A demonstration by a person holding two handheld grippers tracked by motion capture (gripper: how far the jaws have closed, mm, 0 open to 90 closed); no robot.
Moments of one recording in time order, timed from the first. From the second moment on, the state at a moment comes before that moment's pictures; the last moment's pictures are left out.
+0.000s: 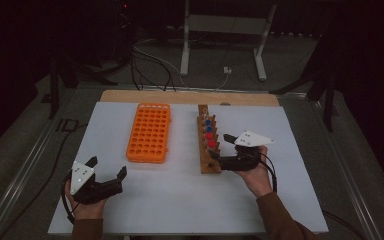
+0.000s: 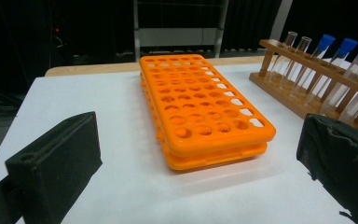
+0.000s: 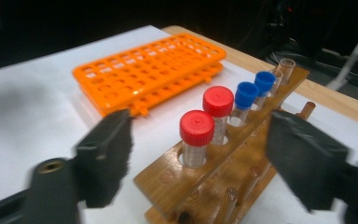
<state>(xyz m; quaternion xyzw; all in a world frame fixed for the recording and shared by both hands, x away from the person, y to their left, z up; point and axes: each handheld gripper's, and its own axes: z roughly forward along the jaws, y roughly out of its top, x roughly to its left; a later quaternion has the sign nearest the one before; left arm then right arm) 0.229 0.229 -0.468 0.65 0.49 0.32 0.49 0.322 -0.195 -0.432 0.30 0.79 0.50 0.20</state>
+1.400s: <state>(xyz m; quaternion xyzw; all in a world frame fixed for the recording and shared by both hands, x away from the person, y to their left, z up) 0.231 0.220 -0.467 0.66 0.47 0.31 0.50 0.331 -0.183 -0.411 0.31 0.79 0.50 0.19</state>
